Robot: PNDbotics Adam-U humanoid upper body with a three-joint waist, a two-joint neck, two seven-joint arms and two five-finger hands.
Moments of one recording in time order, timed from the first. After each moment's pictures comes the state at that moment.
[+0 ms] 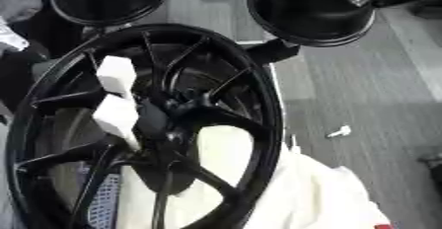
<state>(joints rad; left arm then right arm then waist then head) -1.09 0.80 -0.47 -1.47 -0.32 -0.15 -0.89 -0.72 -1.06 0.20 -1.97 0.25 0.29 0.53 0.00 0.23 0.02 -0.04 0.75</state>
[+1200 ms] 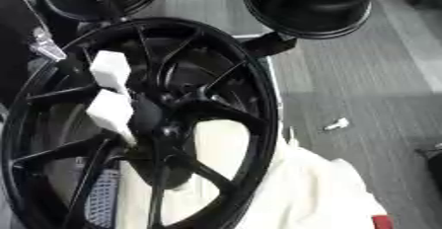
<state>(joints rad) -1.11 0.72 -0.57 -1.40 -0.15 -0.05 -0.91 -0.73 -1.04 0.20 -1.93 0.25 0.29 0.51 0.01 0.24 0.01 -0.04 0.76</state>
